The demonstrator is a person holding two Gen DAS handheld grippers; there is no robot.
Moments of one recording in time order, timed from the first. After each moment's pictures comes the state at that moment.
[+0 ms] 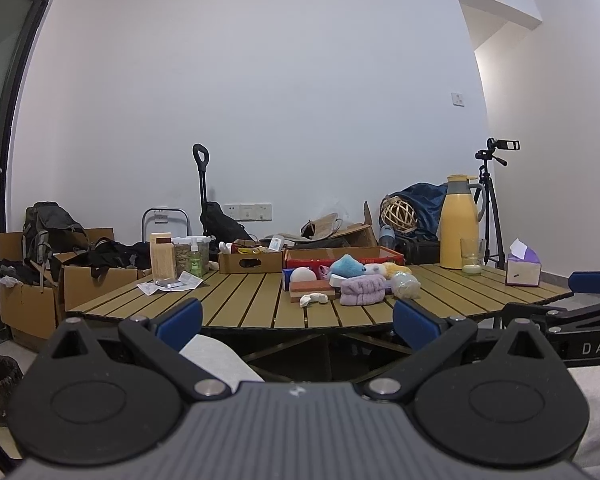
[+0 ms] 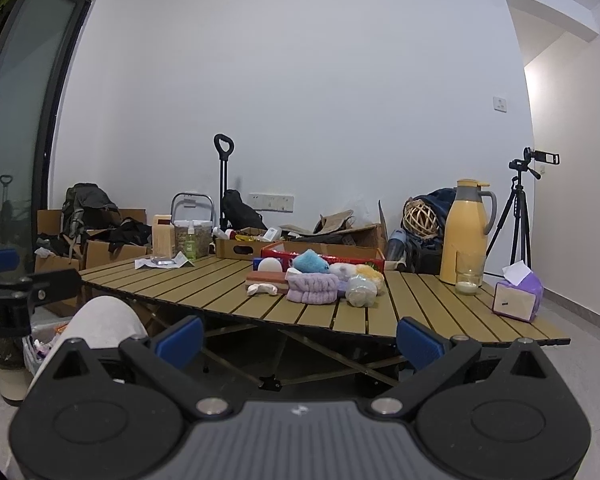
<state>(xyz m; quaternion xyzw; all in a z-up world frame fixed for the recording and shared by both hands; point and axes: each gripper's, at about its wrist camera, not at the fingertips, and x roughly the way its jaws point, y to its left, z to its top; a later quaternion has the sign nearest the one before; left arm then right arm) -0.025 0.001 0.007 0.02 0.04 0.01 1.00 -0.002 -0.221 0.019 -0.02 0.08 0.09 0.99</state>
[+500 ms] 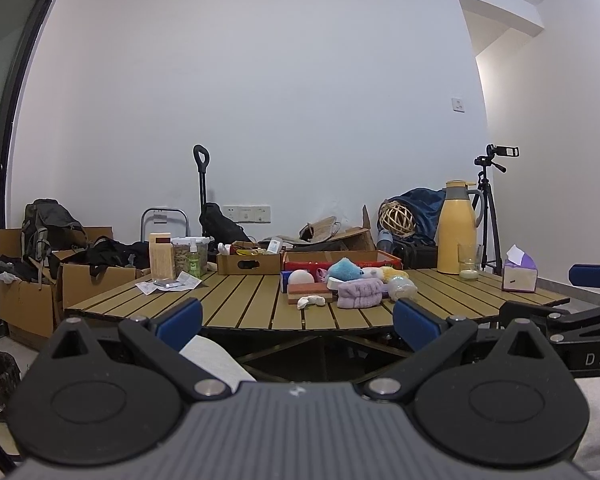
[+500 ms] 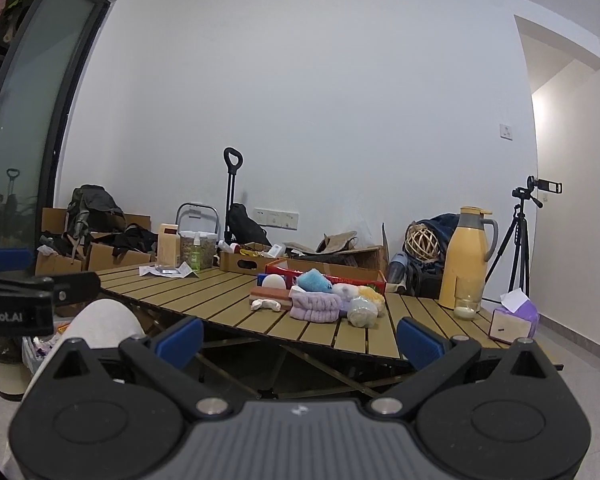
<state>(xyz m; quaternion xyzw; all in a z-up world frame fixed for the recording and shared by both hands) -0.030 0.002 0.010 0.01 0.03 0.00 1.00 -0.021 -0.212 0.024 -0.05 0.05 0.10 0.99</state>
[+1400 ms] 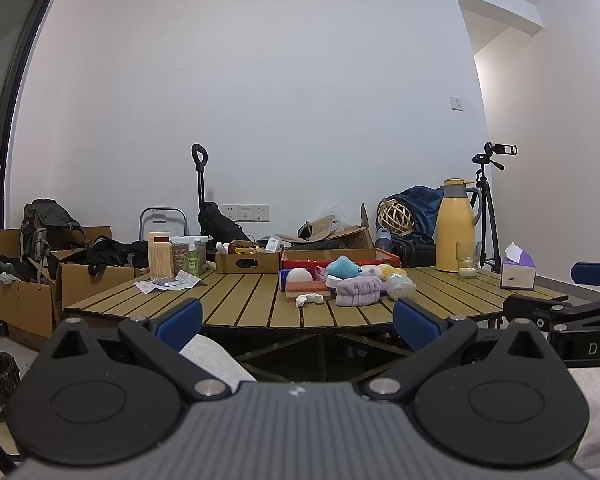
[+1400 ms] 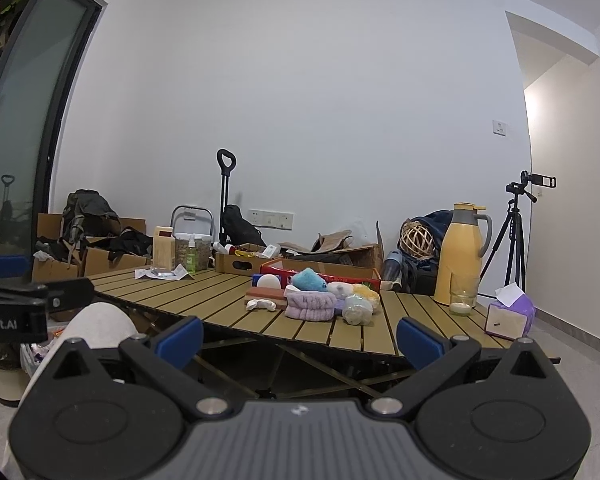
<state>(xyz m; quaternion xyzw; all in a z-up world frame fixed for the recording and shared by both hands) -0.030 0.001 0.009 0.01 0.03 0.00 1.00 -0.019 -0.220 0.024 -0.04 0.05 0.09 0.99</state>
